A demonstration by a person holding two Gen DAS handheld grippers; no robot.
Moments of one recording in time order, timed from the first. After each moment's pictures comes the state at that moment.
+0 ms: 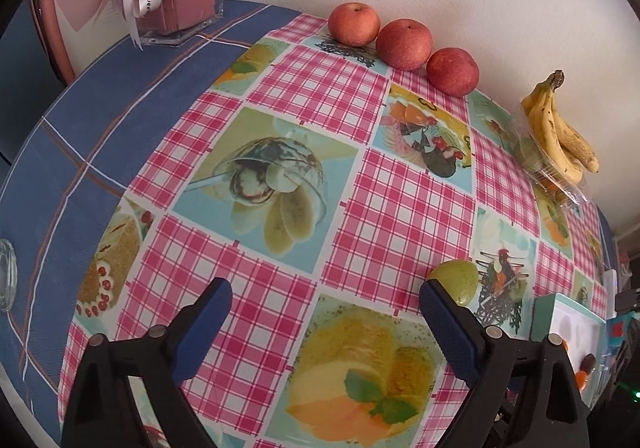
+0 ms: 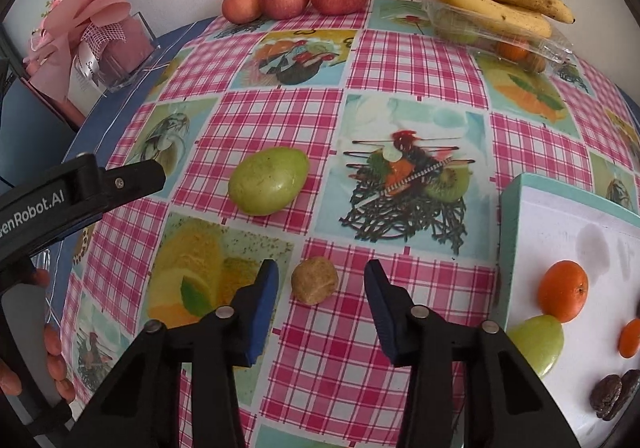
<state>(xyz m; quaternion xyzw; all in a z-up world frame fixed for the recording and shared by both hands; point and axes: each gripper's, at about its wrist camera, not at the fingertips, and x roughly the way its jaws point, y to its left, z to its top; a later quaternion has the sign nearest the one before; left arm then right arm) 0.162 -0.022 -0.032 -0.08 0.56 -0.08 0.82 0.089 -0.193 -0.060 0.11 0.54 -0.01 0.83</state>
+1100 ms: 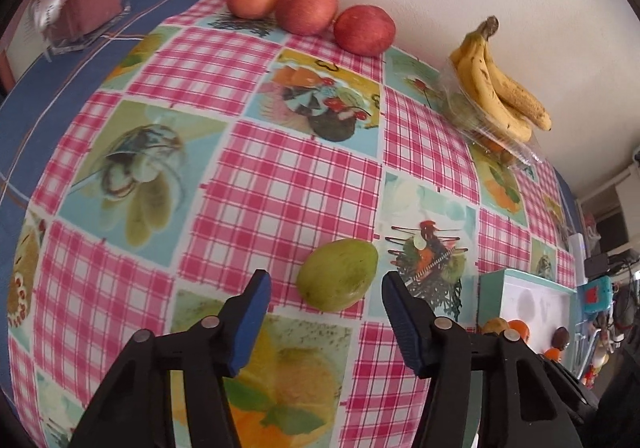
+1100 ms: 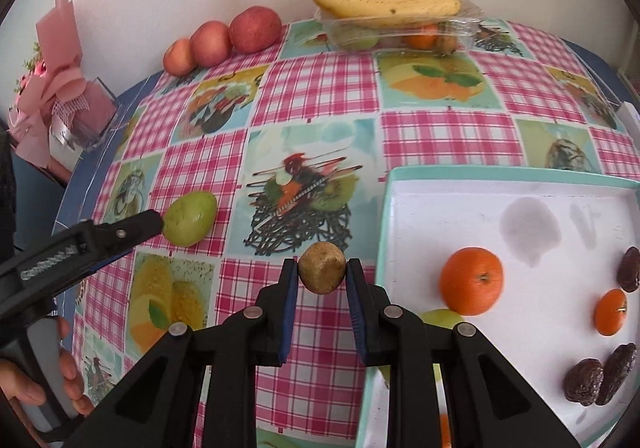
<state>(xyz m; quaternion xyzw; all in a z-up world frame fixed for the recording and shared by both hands) 0.158 -0.095 -0.049 -0.08 0.57 -0.18 0.80 0.056 -0.267 -0.043 0.18 0.50 -0.07 0.84</state>
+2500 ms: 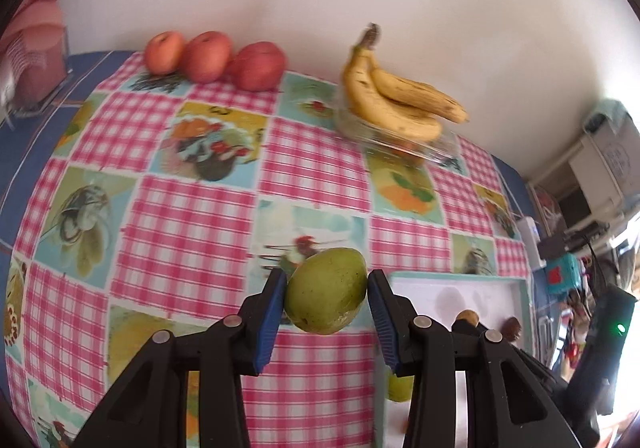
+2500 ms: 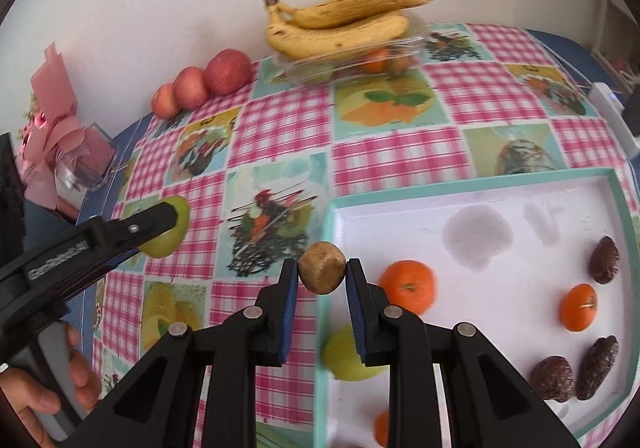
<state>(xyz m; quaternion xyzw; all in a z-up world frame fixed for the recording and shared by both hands) 0.127 -0.162 0.017 -0.06 0.53 -0.26 0.81 0.029 -0.312 -0.020 0.22 0.47 -0.11 0.85</state>
